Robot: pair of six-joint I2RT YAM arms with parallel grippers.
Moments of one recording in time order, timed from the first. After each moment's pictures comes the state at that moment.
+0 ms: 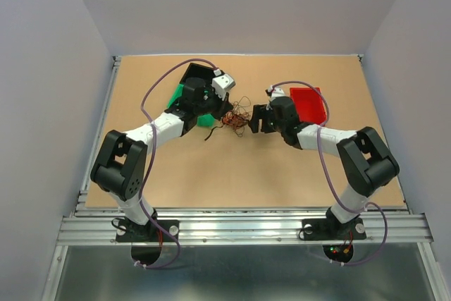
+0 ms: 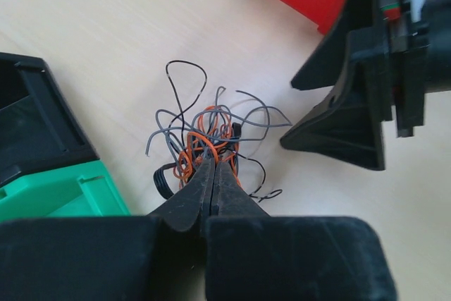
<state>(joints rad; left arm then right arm) -0.48 1.66 1.05 0.20 0.45 0.10 0.50 1.67 0.86 0.24 0.01 0.35</state>
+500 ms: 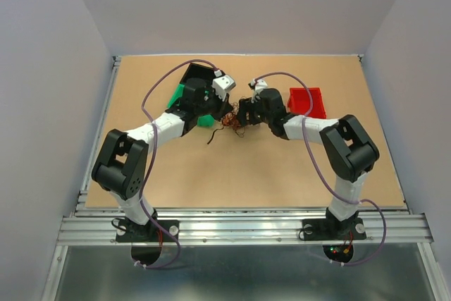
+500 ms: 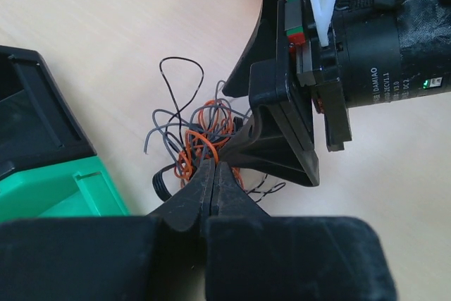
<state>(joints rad) -0.48 1.66 1.05 0.19 0.45 0.11 0.54 1.86 1.06 0.32 -0.10 0.22</state>
